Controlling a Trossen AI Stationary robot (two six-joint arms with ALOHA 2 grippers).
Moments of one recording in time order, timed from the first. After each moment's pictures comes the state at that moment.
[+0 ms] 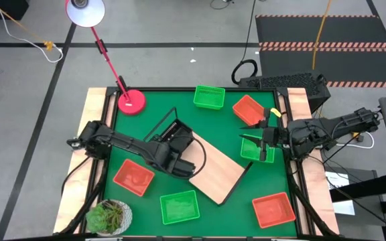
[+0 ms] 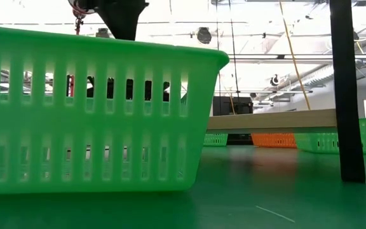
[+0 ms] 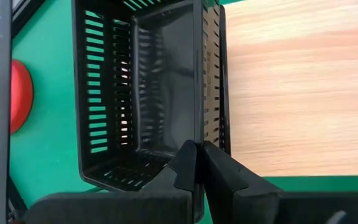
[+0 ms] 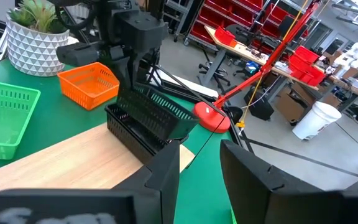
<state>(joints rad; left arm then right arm) -0.32 1.93 1.84 -1.50 -0.47 -1.13 0.28 0.72 0.75 -0.26 0.45 -0.31</state>
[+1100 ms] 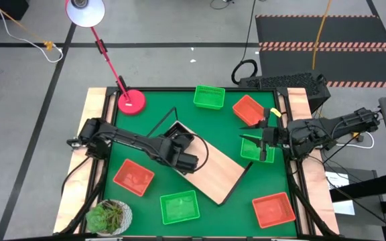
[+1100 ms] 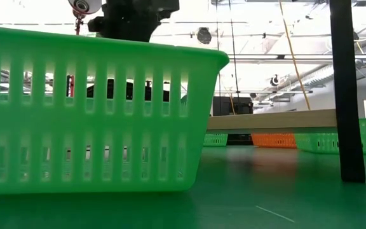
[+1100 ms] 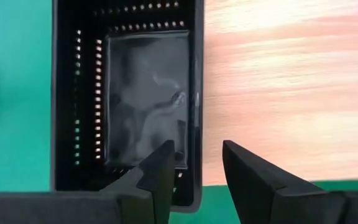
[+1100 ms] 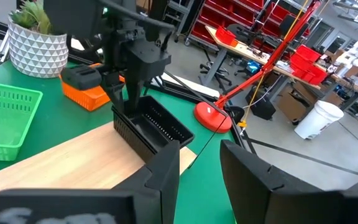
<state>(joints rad) -0.25 1.90 1.71 -1.31 -0.37 -1.03 0.28 0.72 0.75 -0.26 0.44 -0.29</state>
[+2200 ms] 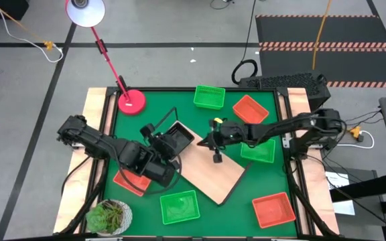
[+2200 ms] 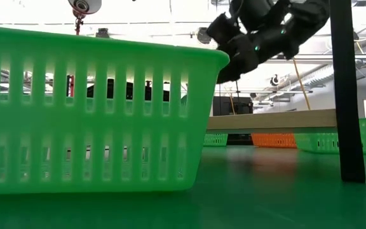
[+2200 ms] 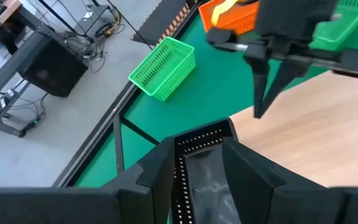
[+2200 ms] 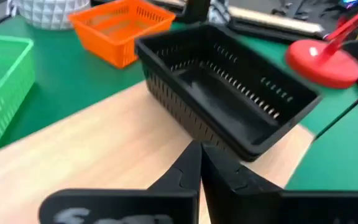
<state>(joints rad) -0.44 1.69 1.74 -1.34 -0.91 -0.76 -0.06 1.57 0.75 0.38 -0.12 -0.20</state>
